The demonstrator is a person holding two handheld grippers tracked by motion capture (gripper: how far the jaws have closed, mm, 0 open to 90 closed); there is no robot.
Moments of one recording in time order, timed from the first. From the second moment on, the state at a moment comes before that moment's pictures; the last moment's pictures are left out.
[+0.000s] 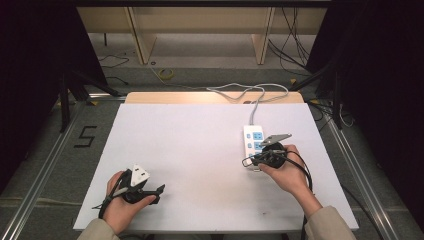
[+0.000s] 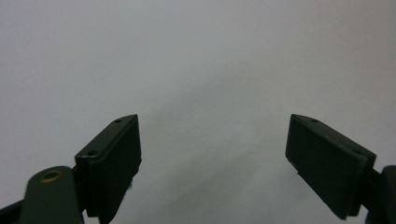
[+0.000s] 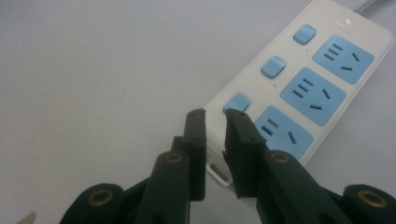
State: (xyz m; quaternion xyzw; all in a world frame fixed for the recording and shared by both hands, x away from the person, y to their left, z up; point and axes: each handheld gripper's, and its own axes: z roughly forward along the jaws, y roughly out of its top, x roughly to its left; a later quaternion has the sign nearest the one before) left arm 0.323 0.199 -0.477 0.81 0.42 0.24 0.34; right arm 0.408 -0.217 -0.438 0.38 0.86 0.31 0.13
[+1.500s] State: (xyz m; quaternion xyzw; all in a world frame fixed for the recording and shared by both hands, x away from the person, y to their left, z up) left arm 0.323 0.201 -0.478 0.80 0.43 0.24 0.34; right arm 0.363 -0.260 -0.455 0.39 0.84 0.35 0.15
